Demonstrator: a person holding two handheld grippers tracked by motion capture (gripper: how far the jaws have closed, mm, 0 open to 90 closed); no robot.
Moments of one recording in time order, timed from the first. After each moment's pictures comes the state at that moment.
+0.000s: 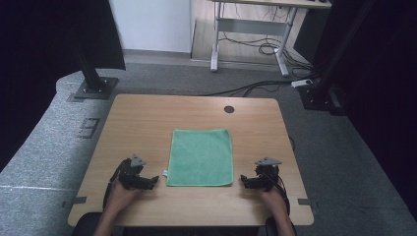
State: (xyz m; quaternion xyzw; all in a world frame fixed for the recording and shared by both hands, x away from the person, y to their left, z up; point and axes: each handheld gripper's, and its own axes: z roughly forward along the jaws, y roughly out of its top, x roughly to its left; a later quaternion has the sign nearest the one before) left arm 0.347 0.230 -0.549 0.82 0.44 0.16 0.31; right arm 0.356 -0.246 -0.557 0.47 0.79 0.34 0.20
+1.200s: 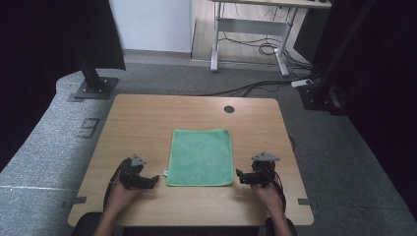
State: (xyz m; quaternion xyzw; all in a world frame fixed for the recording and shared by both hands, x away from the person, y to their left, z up) left arm 0.348 0.229 -0.549 0.82 0.45 0.16 0.31; right arm 0.353 -0.222 -0.522 0.47 0.78 0.37 0.21
